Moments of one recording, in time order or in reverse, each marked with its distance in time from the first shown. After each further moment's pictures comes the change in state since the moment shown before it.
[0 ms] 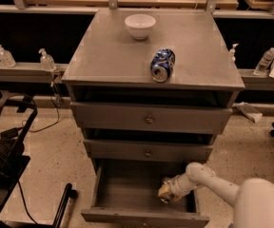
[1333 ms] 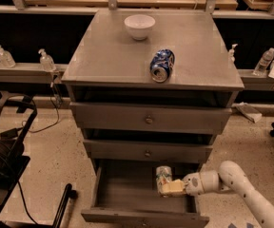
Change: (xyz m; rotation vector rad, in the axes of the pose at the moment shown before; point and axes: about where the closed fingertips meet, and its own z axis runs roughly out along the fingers) arm -0.078 -0.114 -0.177 0.626 0.041 -0.368
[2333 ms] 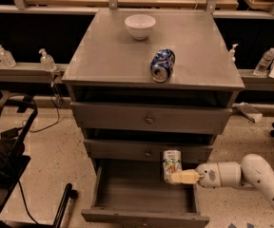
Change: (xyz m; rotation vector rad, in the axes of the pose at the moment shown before) arm 0.016 -0.125 -0.068 0.112 0.117 -0.199
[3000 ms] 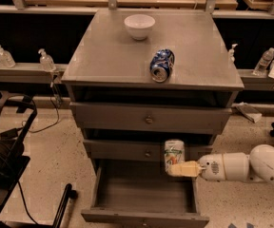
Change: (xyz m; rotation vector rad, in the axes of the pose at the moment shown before) arm 0.026 -0.064 -0.021 -0.158 0.029 -0.040
